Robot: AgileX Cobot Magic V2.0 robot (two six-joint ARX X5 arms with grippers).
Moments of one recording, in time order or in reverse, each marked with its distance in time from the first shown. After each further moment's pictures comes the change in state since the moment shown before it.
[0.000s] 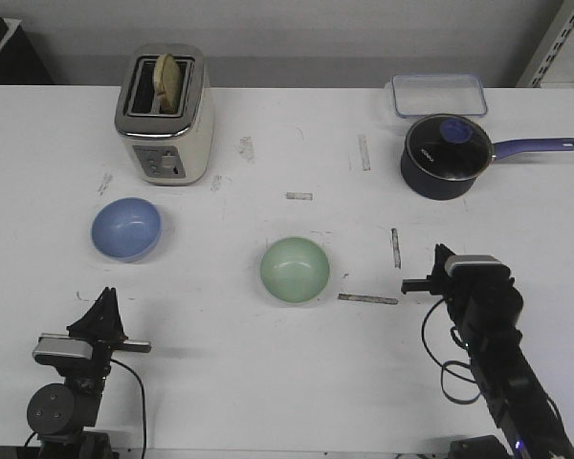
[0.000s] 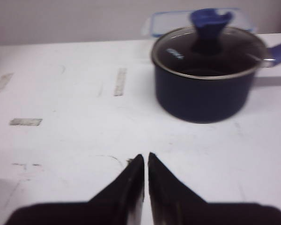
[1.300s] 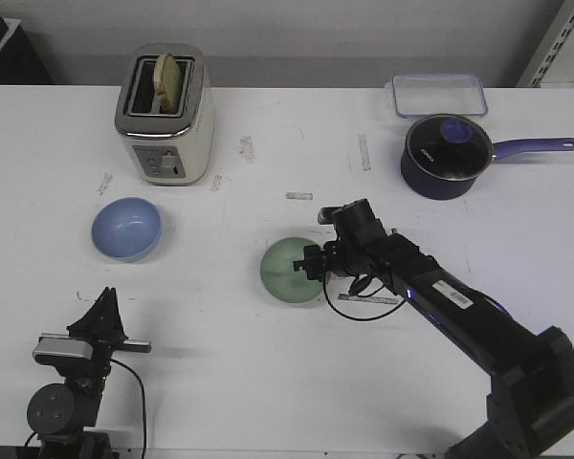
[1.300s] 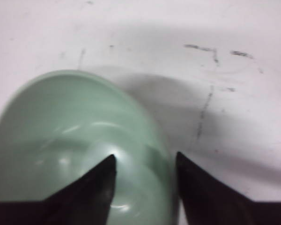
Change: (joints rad) left arm 0.000 0.000 0.000 0.000 0.000 0.000; right arm 0.358 0.861 0.693 -0.516 -0.314 0.275
